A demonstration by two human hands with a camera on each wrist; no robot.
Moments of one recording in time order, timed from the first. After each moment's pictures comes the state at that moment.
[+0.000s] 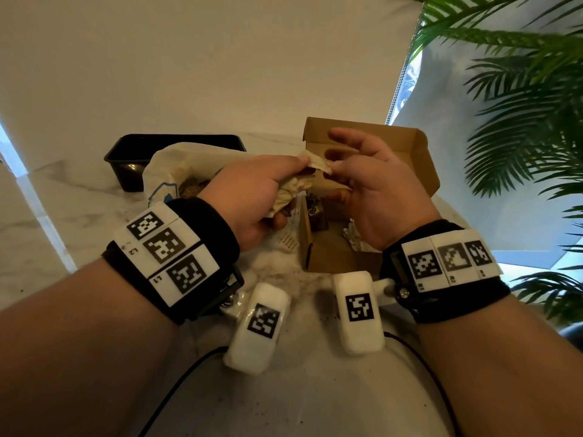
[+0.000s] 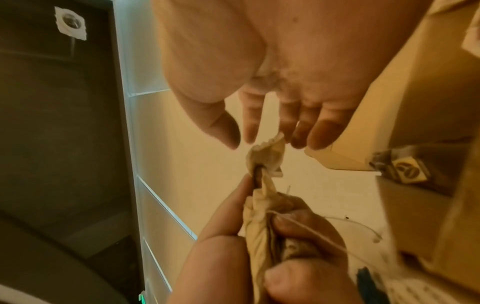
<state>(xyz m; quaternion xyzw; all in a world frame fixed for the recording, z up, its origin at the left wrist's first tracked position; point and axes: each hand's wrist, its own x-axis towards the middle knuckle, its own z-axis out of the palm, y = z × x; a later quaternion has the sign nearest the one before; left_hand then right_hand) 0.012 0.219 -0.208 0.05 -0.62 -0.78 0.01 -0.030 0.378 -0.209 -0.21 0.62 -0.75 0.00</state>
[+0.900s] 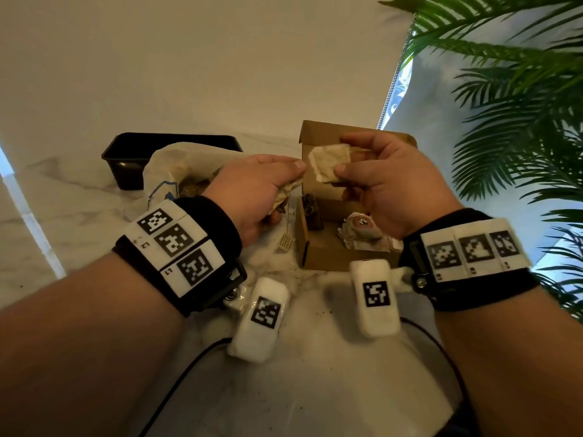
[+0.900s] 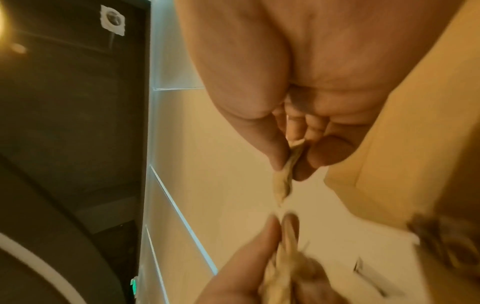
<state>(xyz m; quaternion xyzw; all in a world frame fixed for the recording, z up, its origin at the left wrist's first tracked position) 0.007 0.218 -0.211 0.05 -0.64 -0.77 0.06 -0.030 0.397 -0.187 -0.17 0.70 -0.69 -0.02</state>
